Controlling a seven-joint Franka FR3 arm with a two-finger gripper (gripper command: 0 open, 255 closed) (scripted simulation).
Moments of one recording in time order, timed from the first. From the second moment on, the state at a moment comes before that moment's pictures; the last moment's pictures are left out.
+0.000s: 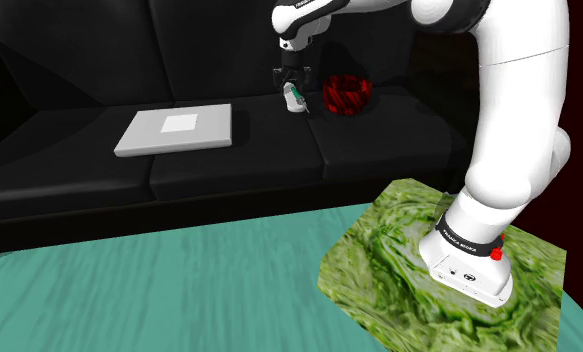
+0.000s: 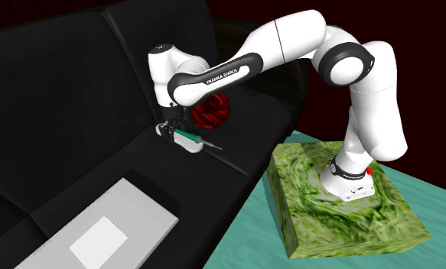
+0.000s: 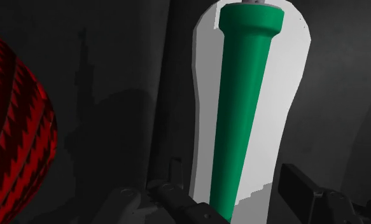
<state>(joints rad) -0.18 0.49 0.03 -1.49 0.00 1.98 0.42</state>
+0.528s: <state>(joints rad) -0.18 0.47 0.03 -1.41 0.00 1.88 0.42</state>
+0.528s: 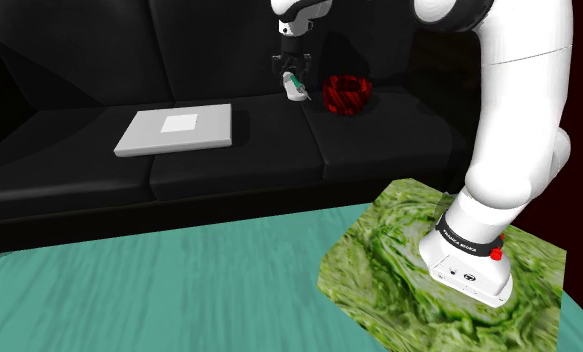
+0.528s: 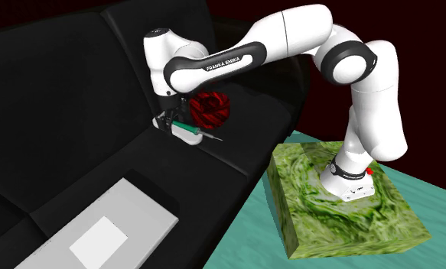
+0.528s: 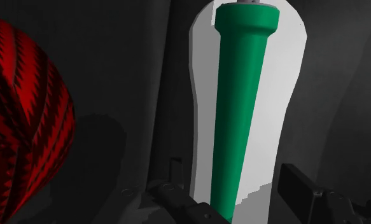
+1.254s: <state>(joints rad) -0.18 0.46 0.03 -1.28 0.00 1.74 0.42</state>
